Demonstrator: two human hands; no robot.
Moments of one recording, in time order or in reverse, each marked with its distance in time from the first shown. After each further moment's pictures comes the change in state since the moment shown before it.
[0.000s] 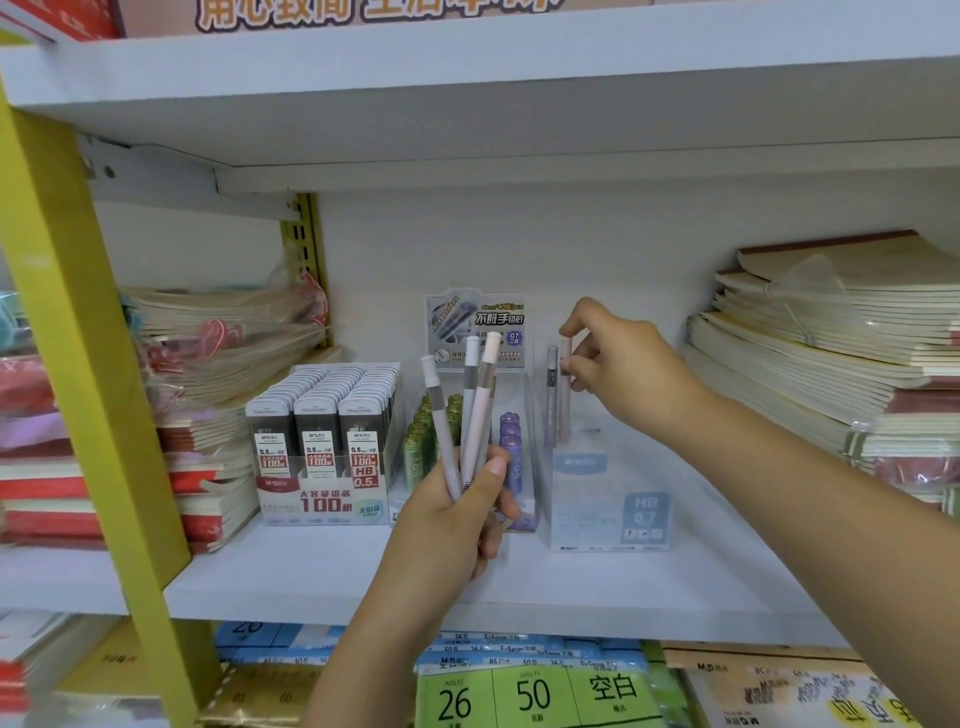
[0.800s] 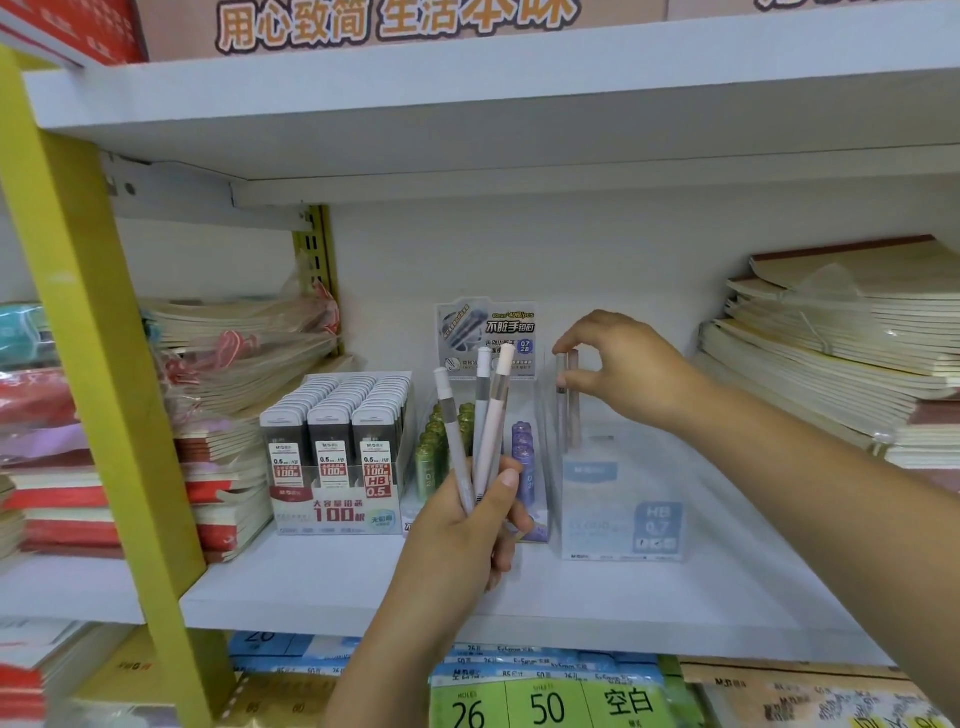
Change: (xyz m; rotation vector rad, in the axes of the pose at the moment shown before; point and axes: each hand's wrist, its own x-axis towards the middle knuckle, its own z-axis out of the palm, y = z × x) left_hand -0.001 0.000 0.000 -0.036 -0.015 0.015; right_hand 0.019 0.000 -0.001 -0.250 -0.086 -0.092
